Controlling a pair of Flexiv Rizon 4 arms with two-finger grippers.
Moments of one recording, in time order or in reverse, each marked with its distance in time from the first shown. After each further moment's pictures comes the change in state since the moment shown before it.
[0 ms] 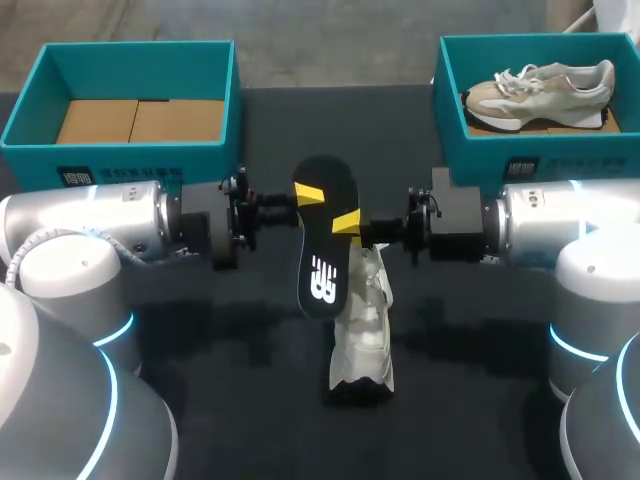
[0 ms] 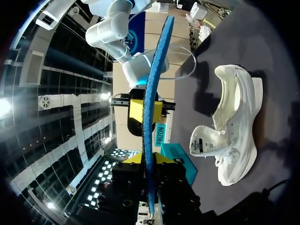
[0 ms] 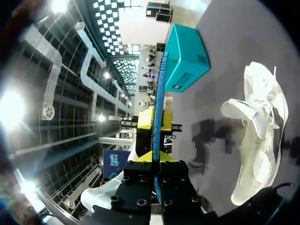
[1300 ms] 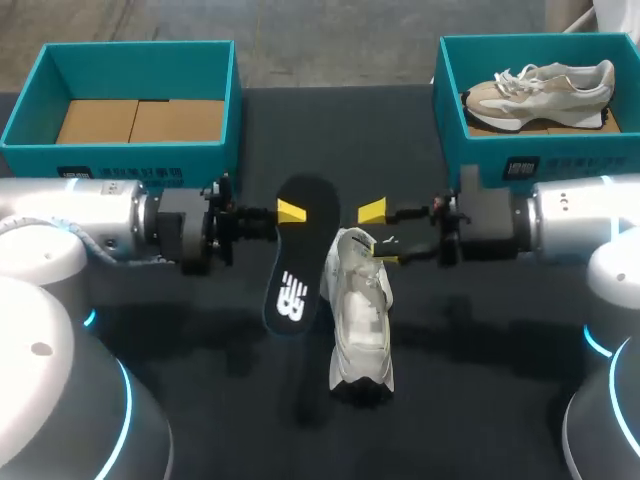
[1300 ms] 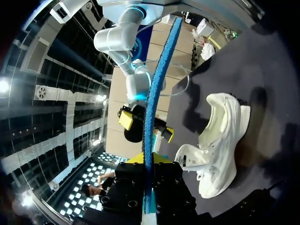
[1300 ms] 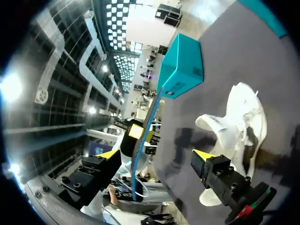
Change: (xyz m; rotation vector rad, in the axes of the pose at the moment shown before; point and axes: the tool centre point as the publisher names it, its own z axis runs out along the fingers) left arm 0.008 -0.026 -0.029 0.096 0.083 -0.143; right arm -0.025 0.008 -0.041 -0.010 -0.109 -0.172
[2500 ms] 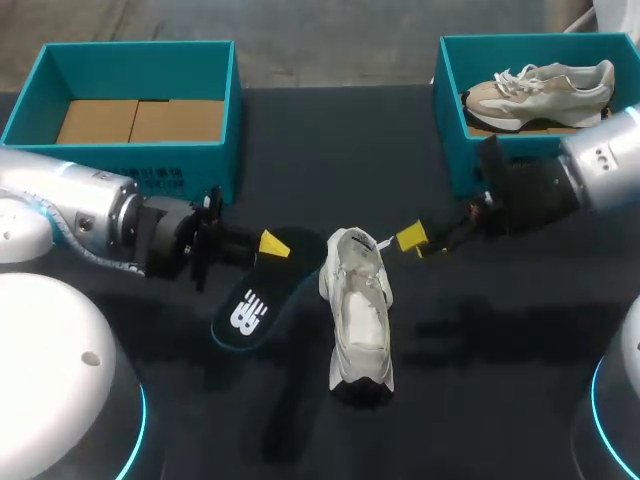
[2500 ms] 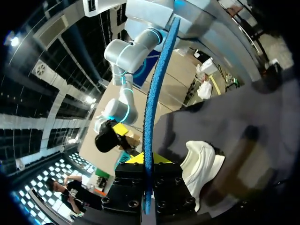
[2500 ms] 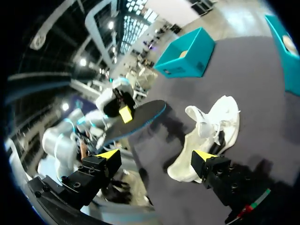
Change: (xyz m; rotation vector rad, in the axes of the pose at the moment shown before) left arm 0.020 -0.055 -0.019 0.195 0.161 -0.309; right arm -0.009 -0.019 -0.058 0.304 -0.199 -0.368
